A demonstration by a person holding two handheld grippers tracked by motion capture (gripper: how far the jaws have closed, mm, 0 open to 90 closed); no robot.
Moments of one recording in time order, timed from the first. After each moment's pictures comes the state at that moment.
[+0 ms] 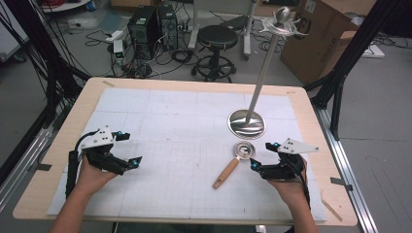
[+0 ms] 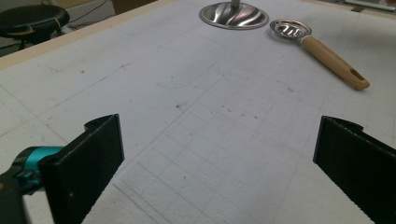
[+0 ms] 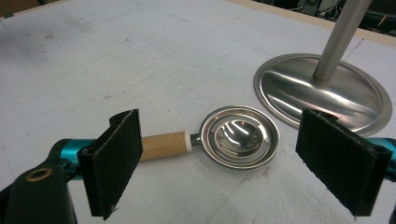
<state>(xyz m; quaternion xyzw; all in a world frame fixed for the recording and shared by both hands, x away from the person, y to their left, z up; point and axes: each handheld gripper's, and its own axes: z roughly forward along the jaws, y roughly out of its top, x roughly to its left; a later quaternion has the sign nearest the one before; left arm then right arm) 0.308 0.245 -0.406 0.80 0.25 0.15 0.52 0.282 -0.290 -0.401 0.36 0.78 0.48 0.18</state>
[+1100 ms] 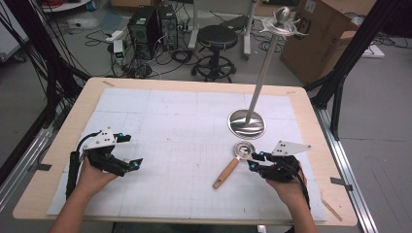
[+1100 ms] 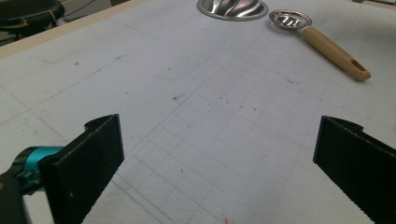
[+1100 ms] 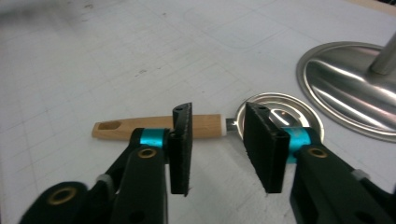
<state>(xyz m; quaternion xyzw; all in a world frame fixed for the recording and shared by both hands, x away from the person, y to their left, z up) 0.308 0.243 -0.410 0.81 0.25 0.15 0.51 0.282 -0.282 -0.401 0.30 0.83 0.46 0.13</state>
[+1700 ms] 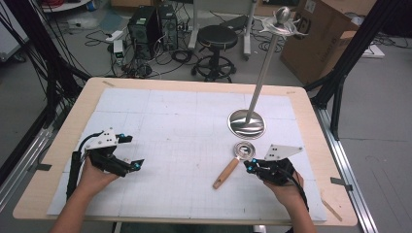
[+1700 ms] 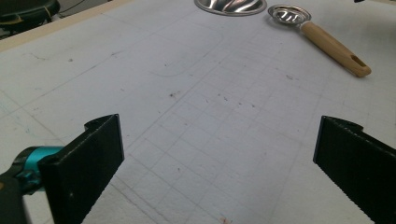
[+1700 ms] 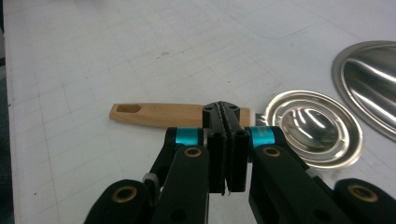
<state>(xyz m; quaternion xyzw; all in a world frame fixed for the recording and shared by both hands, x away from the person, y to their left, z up) 0.309 0.240 -0.412 0.81 0.25 0.14 0.51 0.279 -0.268 -0.408 0.25 0.85 0.44 0.12</state>
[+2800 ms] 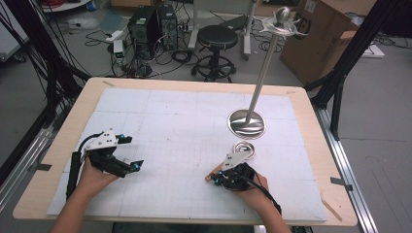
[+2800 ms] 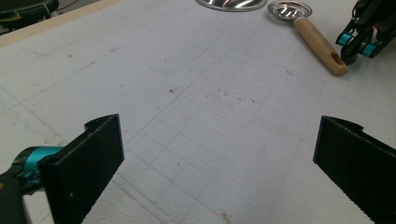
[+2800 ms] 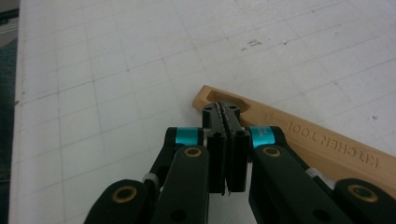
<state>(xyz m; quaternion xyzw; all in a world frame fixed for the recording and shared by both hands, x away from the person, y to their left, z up) 0.309 0.241 -0.414 0.82 0.25 0.14 0.50 0.284 -0.174 -0.442 0.19 0.91 0.38 0.05</state>
